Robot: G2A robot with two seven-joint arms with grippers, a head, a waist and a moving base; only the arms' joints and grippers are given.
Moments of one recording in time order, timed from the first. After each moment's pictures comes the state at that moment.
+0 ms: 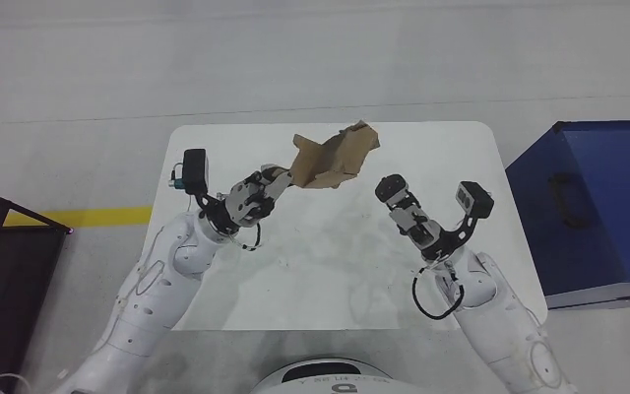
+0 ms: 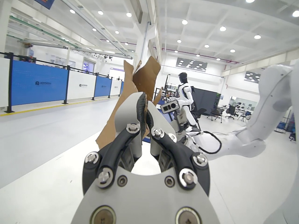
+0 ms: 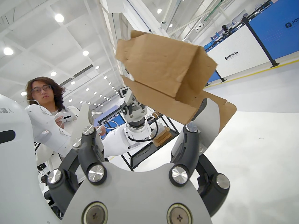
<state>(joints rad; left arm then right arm) 1.30 -1.09 -1.13 -1.62 0.79 -0.98 0.38 -1.58 -1.13 1.29 -1.68 -0.23 -0.97 0.05</state>
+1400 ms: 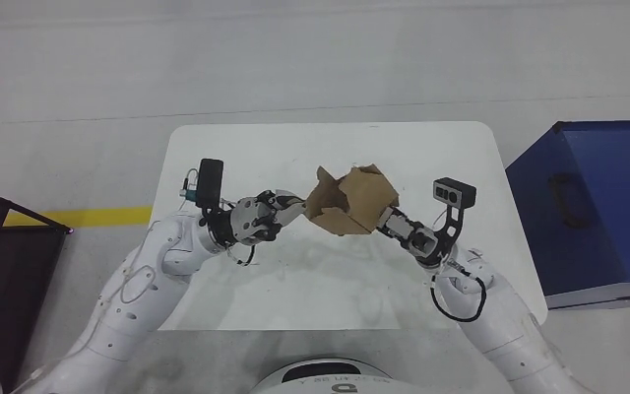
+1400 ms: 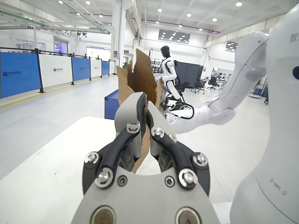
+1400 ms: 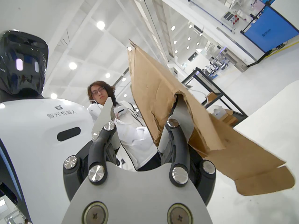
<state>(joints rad) 1.29 -0.97 -1.08 -1.72 0.78 -1.01 0.28 -1.52 -1.09 1.21 -1.64 0.57 -1.01 0.81</state>
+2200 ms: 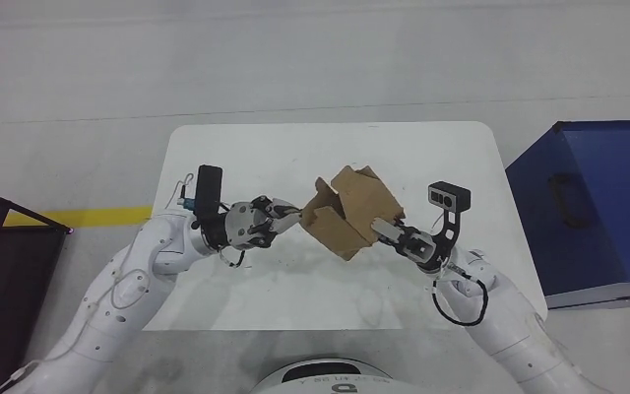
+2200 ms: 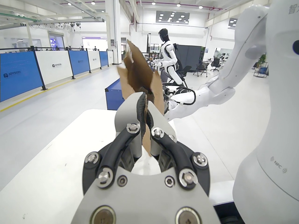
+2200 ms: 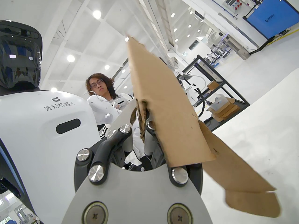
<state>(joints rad) 1.29 -0.90 -1.08 -1.75 0.89 -1.01 0.33 -1.50 -1.03 1.16 -1.65 0.60 -1.01 0.81</state>
